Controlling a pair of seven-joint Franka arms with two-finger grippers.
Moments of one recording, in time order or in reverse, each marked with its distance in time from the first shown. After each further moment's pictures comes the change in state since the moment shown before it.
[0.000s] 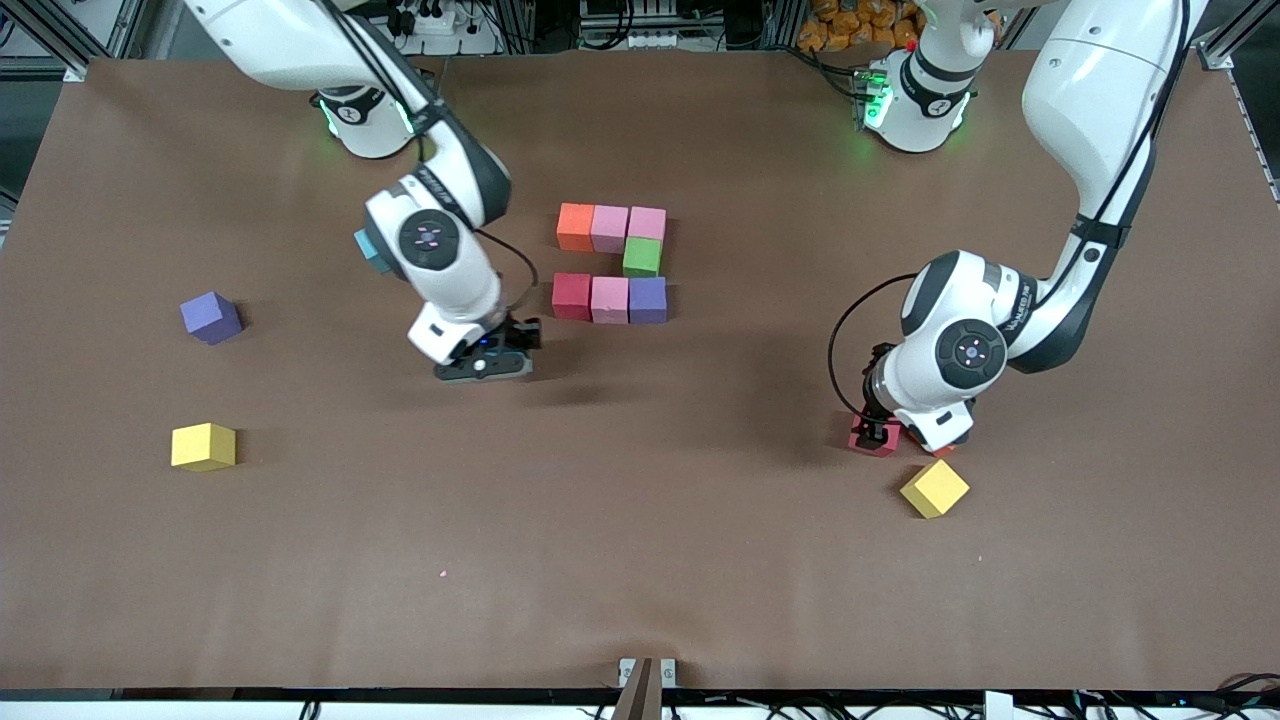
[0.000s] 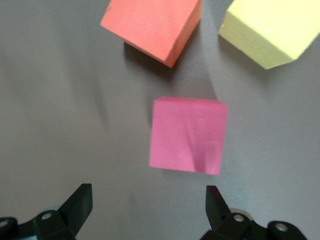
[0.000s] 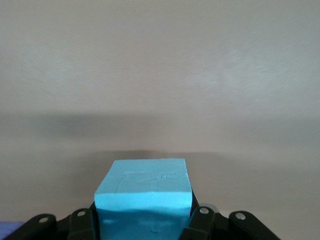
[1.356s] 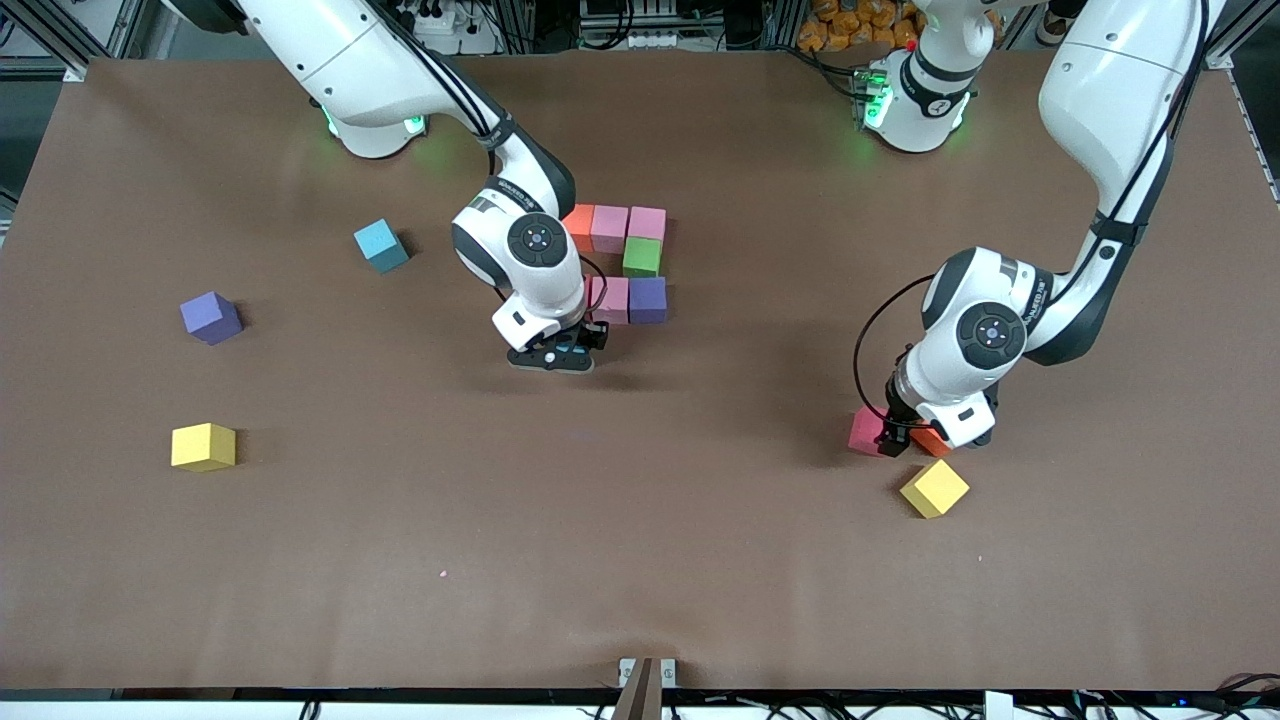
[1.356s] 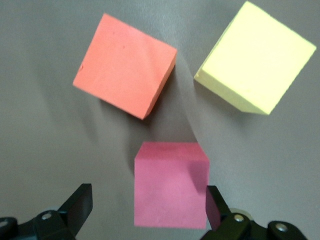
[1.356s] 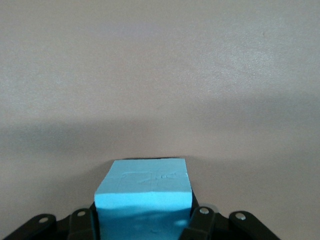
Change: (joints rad) left arm 0.069 -0.005 0.003 -0.077 0.118 0.176 0.026; right arm 0.123 0.150 -0.002 0.098 -0.137 -0.011 0.312
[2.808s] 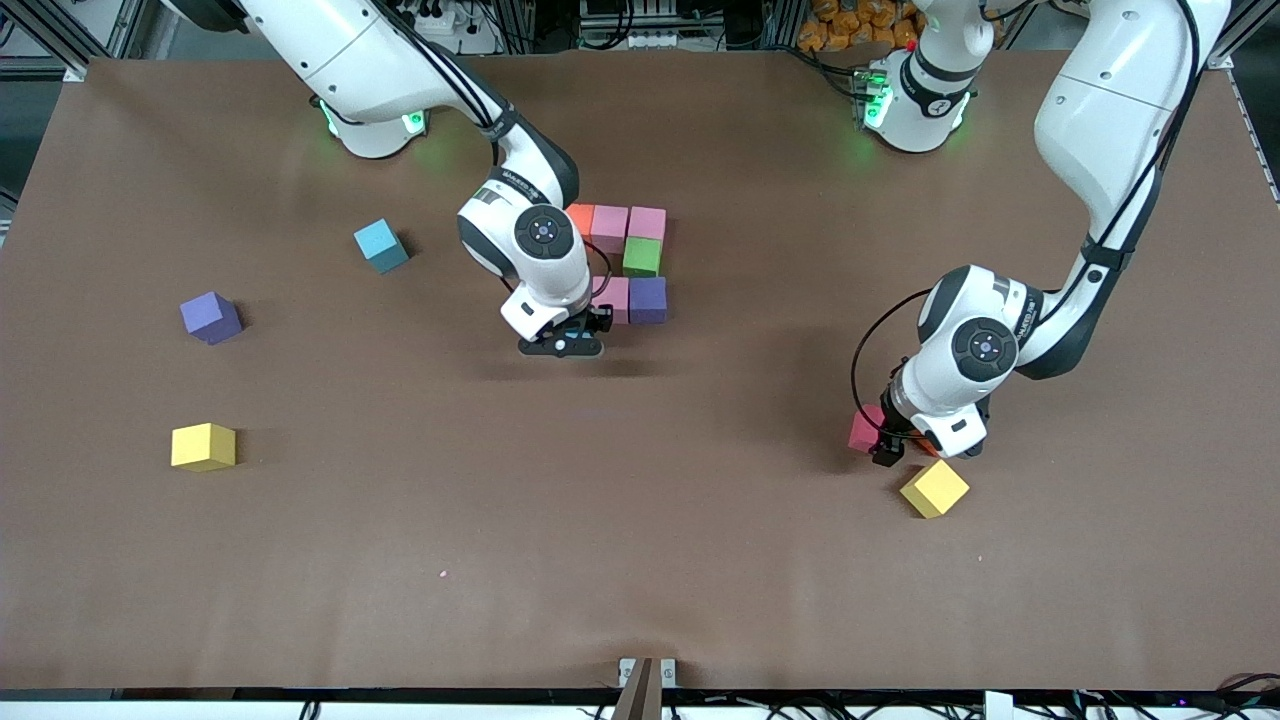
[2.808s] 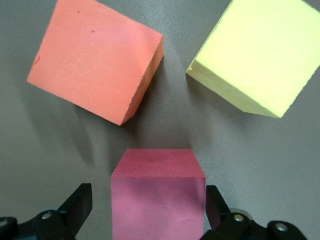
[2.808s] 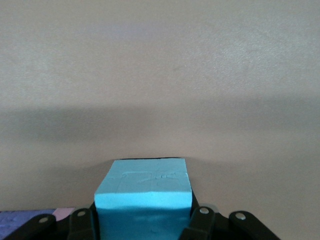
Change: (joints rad) left arm 0.006 0.079 -0.001 0.016 0.018 0.084 0.000; right arm -0.021 -0.011 0.056 -0.036 0.028 -0.012 -0.057
